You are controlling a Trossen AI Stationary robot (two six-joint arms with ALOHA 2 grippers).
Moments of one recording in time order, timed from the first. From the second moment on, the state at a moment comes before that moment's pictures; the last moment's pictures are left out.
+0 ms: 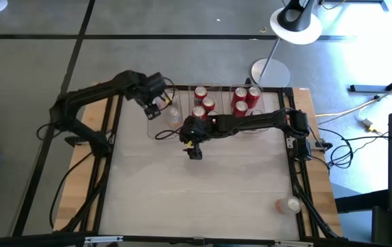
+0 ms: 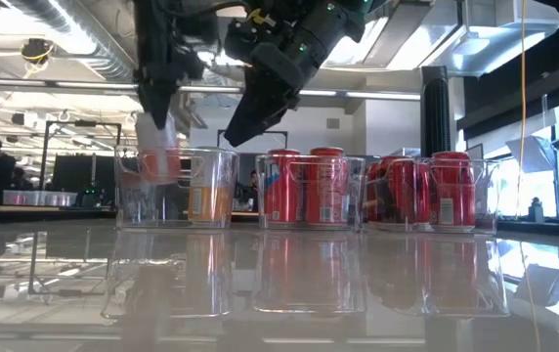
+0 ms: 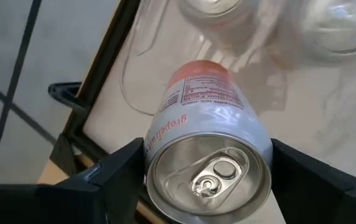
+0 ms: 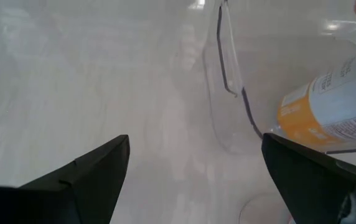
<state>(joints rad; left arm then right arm) 0.50 1.46 1.37 -1.28 -0.34 -0.03 -0.03 2.00 1.62 -0.48 -0.02 -0.17</state>
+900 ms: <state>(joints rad) 0.60 1.71 1.37 -1.11 -0.28 0.16 -0.03 2.00 1.62 -0.47 -0.02 -0.18</state>
